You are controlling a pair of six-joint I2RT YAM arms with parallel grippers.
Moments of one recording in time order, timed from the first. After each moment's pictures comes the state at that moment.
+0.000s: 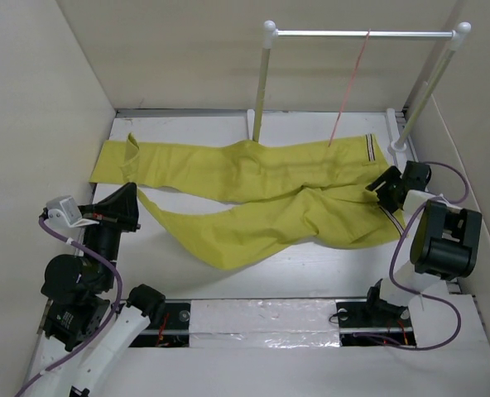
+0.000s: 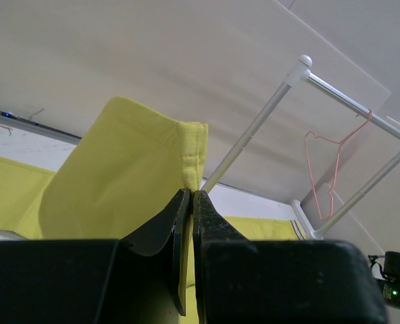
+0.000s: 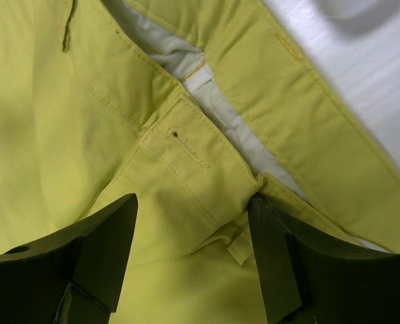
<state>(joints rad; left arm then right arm) -0.49 0.25 0.86 -0.32 -0.39 -0.40 -0.35 1.60 0.80 -0.02 -0.18 0.59</state>
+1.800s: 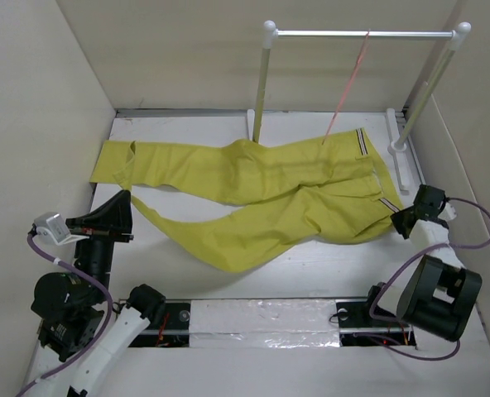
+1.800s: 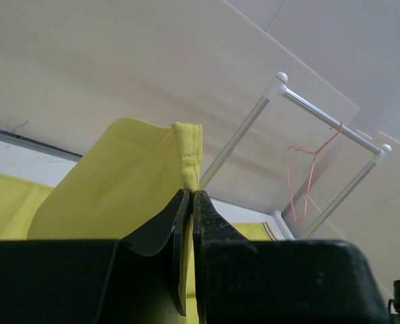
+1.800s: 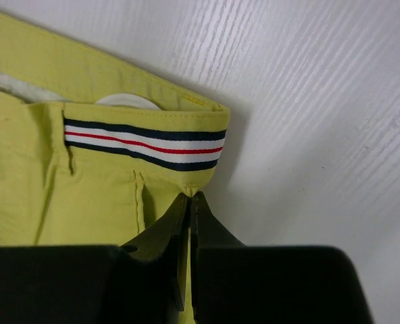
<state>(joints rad) -0.55 0.15 0.82 -0.30 -0.42 -0.39 -0.44 1.24 0.60 -0.30 0.13 0.78</state>
